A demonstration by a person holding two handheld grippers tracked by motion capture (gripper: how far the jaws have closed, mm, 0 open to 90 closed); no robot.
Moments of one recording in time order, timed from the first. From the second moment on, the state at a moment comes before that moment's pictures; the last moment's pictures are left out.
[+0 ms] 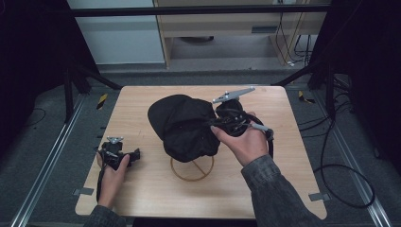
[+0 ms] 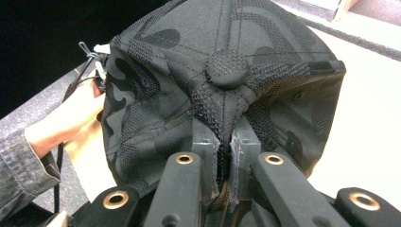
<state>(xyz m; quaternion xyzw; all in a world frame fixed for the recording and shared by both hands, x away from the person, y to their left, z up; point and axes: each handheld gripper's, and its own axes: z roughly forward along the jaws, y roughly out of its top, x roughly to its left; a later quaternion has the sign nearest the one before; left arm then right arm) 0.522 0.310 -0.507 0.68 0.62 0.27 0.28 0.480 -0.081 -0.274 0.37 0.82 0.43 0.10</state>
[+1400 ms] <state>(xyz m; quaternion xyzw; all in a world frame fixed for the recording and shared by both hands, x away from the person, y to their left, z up) 0.522 0.310 -0.507 0.68 0.62 0.27 0.28 0.492 -0.071 -0.260 0.37 0.82 0.42 0.10</state>
